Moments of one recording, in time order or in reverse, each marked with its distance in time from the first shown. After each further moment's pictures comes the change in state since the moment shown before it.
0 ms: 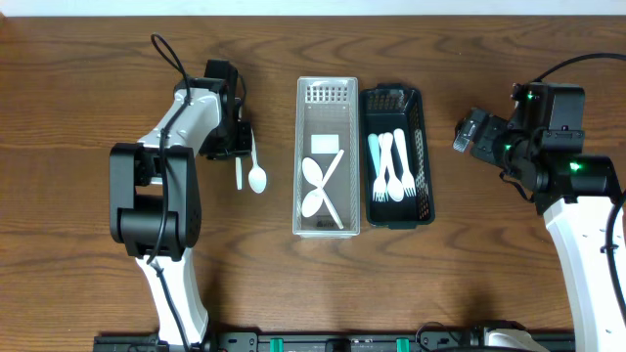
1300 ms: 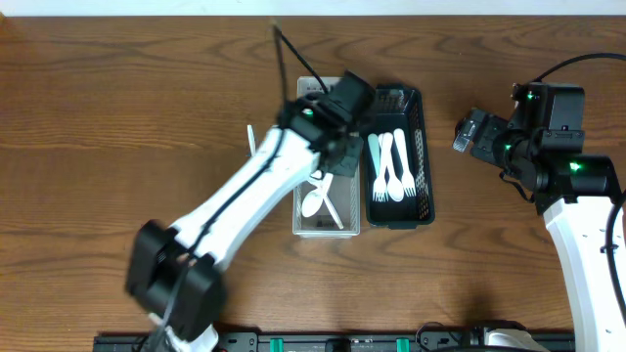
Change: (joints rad) left arm -0.573 -0.300 0.082 -0.117 -0.056 -0.203; right arm 0.000 0.000 0.000 0.000 0.000 0.000
